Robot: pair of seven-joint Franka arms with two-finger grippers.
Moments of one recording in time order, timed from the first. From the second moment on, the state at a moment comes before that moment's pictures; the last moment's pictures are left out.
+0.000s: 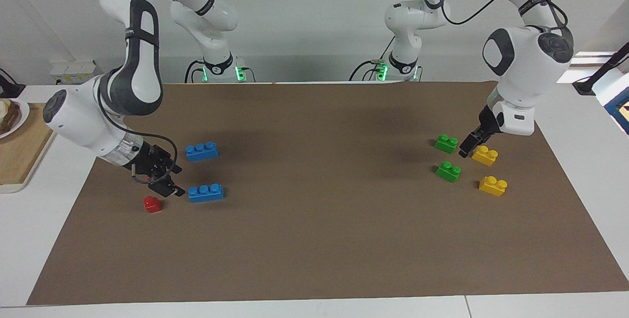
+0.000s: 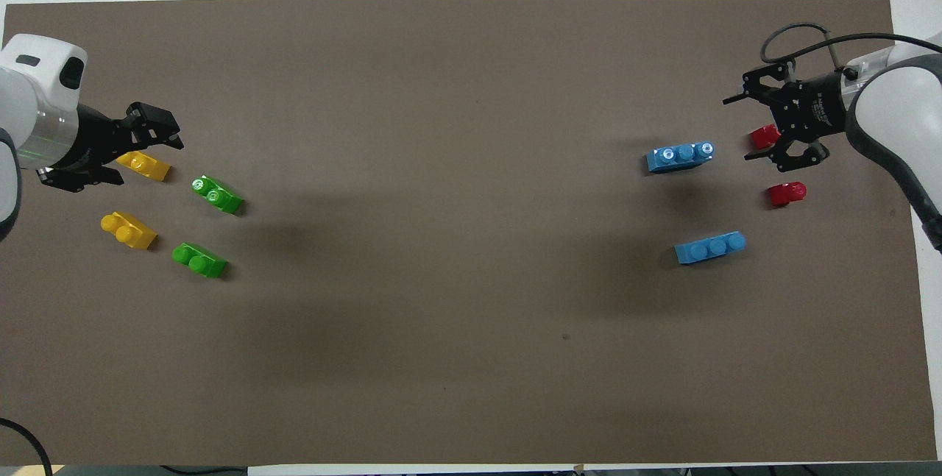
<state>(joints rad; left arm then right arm) 0.06 0.09 -0.08 -1.80 -0.04 1.93 -0.42 -0.21 0.32 0.10 -1.70 0.40 1.99 0.83</state>
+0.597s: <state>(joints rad) 0.05 -0.05 -0.09 -1.78 -0.02 1.80 -0.09 -0.21 0.14 0.10 -1.62 0.23 1.83 0.47</state>
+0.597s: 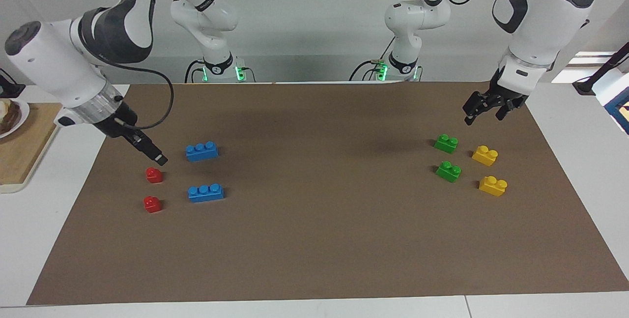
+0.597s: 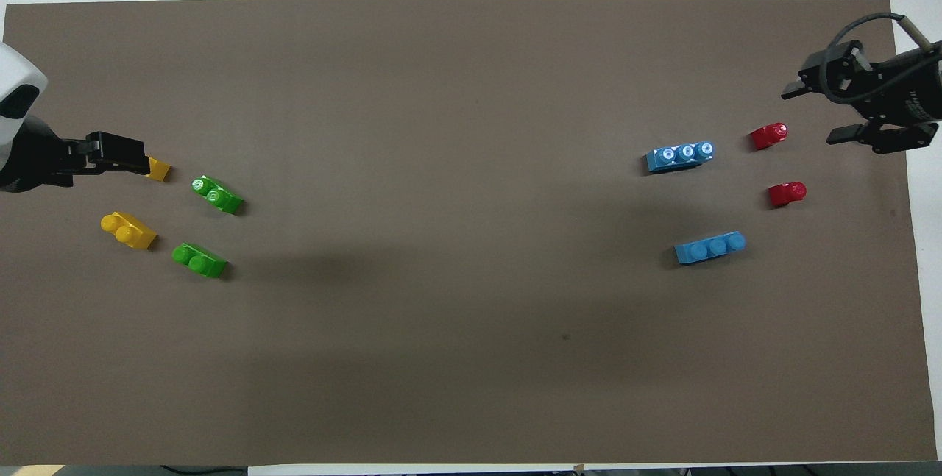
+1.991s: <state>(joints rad) 0.04 -0.08 -0.09 -1.78 -0.02 1.73 0.01 -0.17 -0.01 0.12 -1.55 0.01 1.50 0.00</state>
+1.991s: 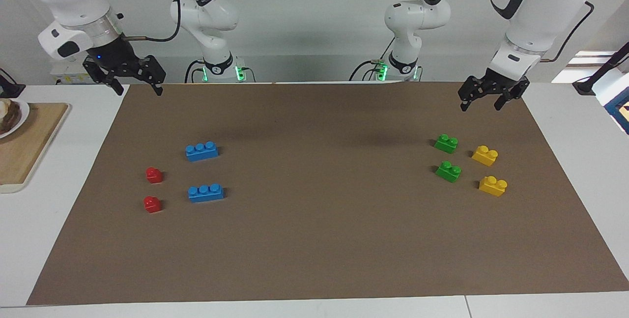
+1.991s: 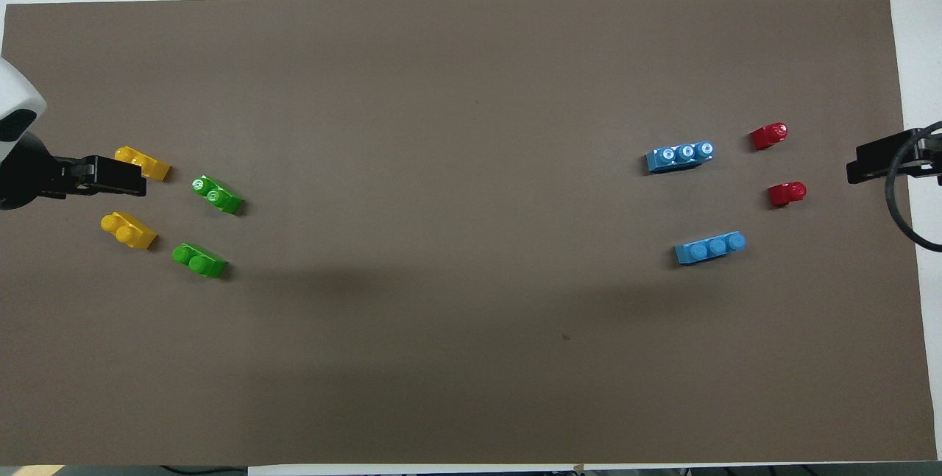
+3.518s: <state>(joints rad) 0.04 -0.09 -0.09 -1.78 -0.02 1.73 0.01 -0.17 -0.02 0.12 -1.57 0.01 1.50 0.01</state>
